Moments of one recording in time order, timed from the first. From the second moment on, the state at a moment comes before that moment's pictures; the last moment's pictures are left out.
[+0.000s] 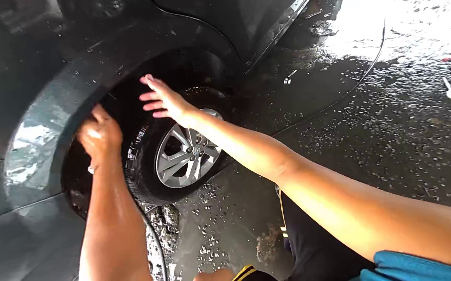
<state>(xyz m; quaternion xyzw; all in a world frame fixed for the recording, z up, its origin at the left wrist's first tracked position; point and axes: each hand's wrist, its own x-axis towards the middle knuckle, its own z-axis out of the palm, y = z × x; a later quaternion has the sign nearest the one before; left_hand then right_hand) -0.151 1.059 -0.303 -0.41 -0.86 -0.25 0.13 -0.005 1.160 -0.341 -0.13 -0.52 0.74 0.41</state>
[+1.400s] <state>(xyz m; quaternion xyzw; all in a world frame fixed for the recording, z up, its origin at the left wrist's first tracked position) -0.095 1.154 -0.312 -0.37 -0.33 -0.80 -0.34 0.236 1.199 -0.302 -0.20 -0.77 0.51 0.32</state>
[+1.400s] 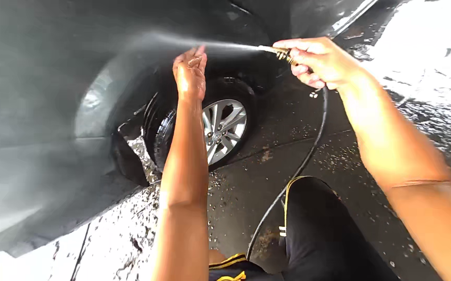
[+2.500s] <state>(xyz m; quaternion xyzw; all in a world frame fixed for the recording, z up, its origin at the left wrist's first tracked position) -0.237 0.999 -0.454 -0.45 -0.77 -0.43 0.10 0.157 1.228 -0.386 -0.36 -0.67 0.56 0.34</state>
